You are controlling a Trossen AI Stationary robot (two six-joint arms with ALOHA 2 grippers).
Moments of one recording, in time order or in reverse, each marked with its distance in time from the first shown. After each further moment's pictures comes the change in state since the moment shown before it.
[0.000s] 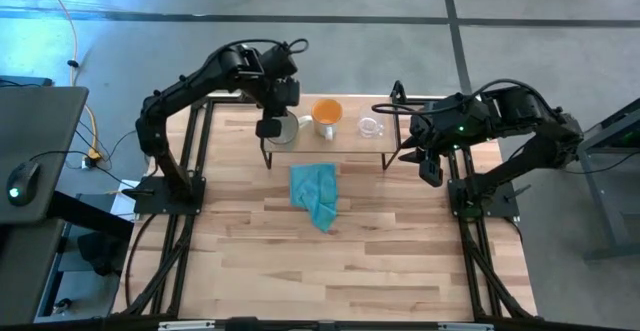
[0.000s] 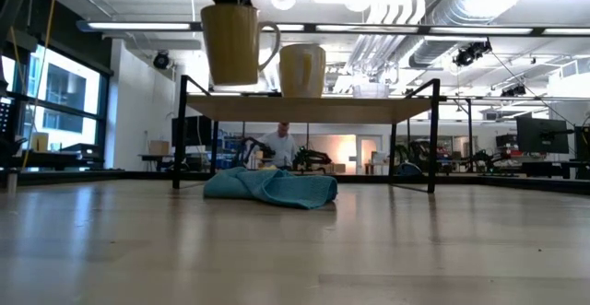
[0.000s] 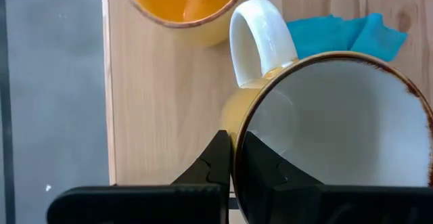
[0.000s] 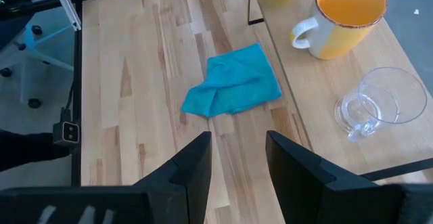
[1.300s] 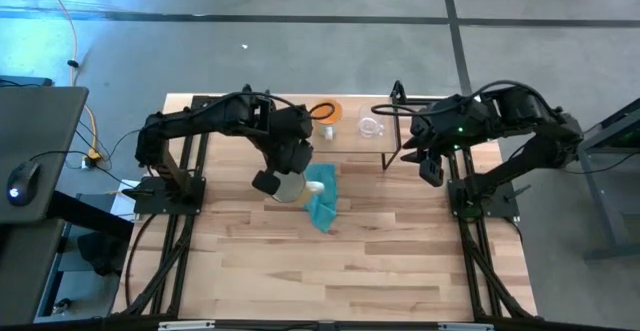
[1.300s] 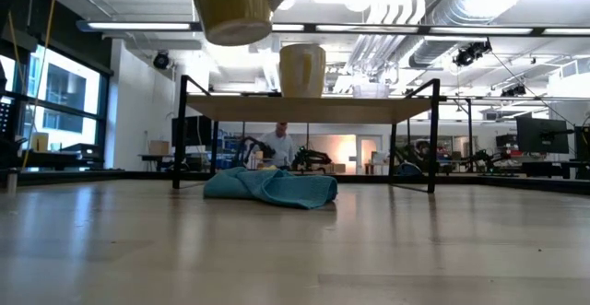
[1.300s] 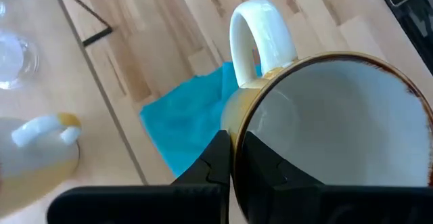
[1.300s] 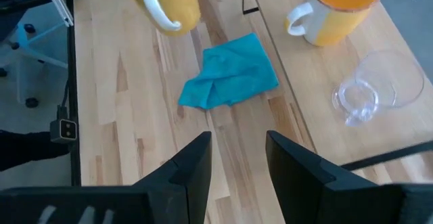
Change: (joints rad) left arm -0.399 -0.001 0.001 0.047 0.105 0.003; right arm 0.000 0.000 0.000 -0.035 0.007 0.037
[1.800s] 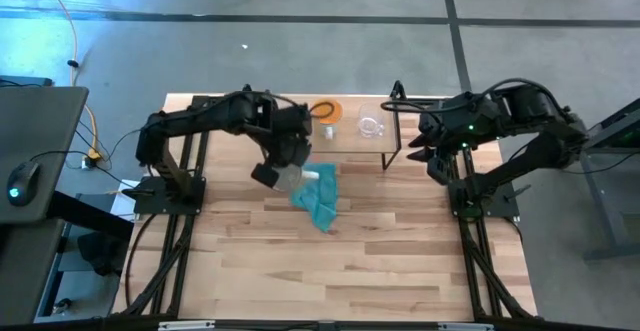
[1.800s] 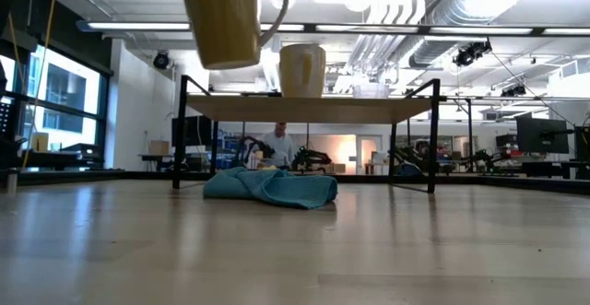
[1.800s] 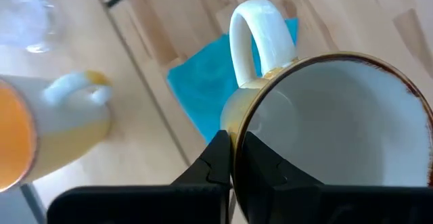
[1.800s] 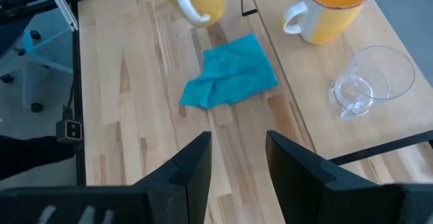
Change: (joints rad) left arm 0.018 0.000 -0.041 -0.033 -0.136 0.089; right arm 0.000 -0.036 0.001 -0.017 0.000 0.015
